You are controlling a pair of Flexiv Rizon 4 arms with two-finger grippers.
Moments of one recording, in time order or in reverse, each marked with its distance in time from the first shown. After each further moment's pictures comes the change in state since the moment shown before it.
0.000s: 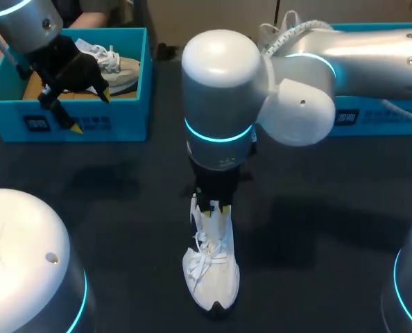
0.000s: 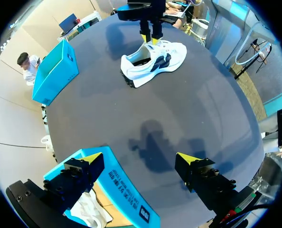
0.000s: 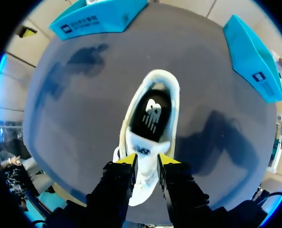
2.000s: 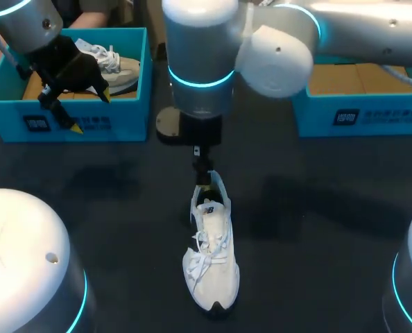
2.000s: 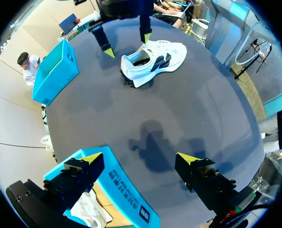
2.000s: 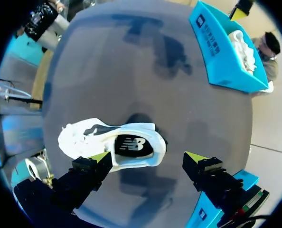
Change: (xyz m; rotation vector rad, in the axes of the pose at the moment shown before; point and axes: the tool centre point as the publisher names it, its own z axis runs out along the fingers) left arm 0.000 0.000 0.000 0.000 0.000 0.000; right arm -0.019 0.093 -0.032 0.003 -0.045 -1.259
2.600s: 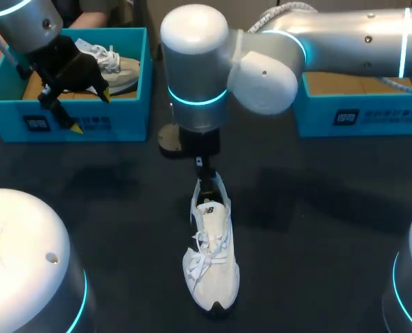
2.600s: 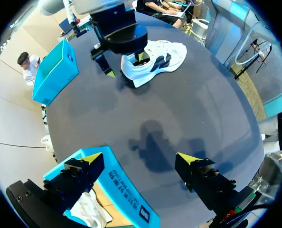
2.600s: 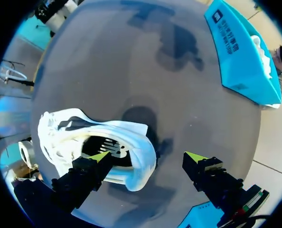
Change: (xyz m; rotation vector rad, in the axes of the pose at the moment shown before) left arm 0.000 0.000 0.000 0.000 0.000 0.000; right arm -0.023 -0.001 0.061 0.017 0.003 -0.133
